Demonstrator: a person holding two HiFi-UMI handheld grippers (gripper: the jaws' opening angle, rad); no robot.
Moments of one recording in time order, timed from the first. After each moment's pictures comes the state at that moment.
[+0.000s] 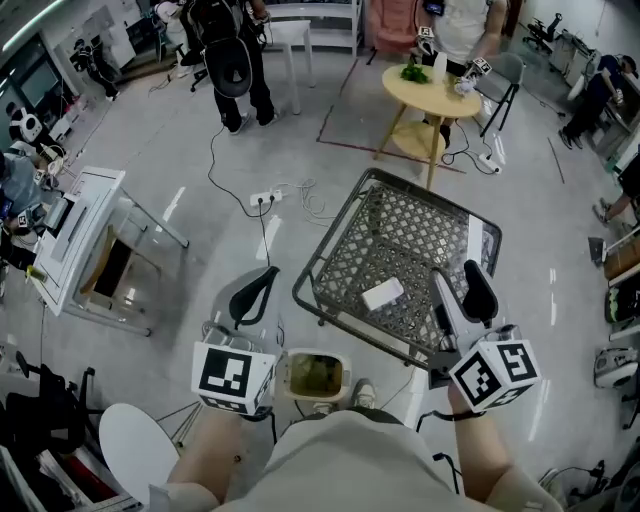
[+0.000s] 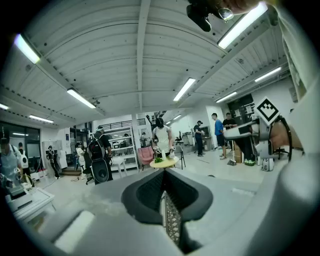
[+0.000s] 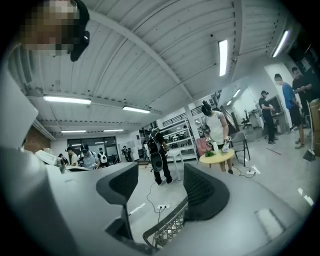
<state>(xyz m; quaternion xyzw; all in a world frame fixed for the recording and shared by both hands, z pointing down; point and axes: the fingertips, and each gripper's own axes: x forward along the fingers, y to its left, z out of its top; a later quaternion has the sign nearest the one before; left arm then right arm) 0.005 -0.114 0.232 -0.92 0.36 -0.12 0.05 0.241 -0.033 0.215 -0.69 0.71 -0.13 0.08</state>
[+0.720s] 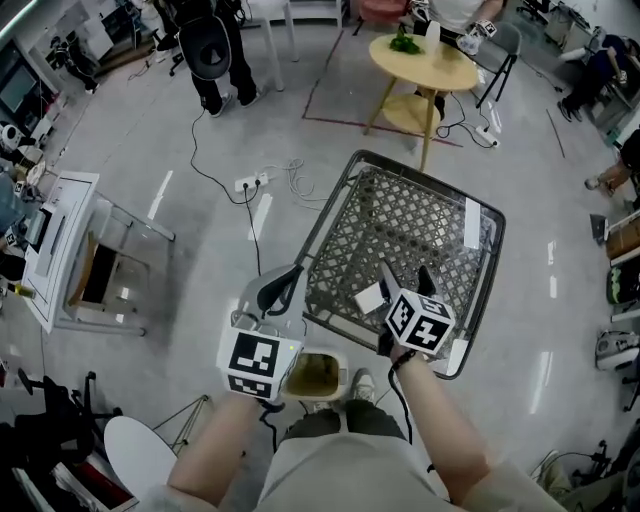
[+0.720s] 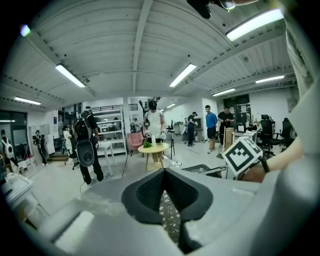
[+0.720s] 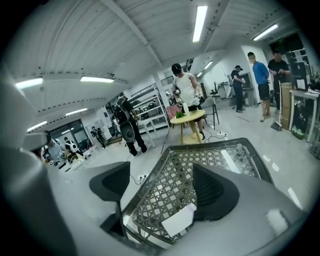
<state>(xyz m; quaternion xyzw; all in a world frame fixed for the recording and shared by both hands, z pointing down) 0.082 -0.171 0.334 -0.93 0.31 -0.19 0.00 0.275 -0.137 0.464 -0.75 0.57 -0.33 0.00</state>
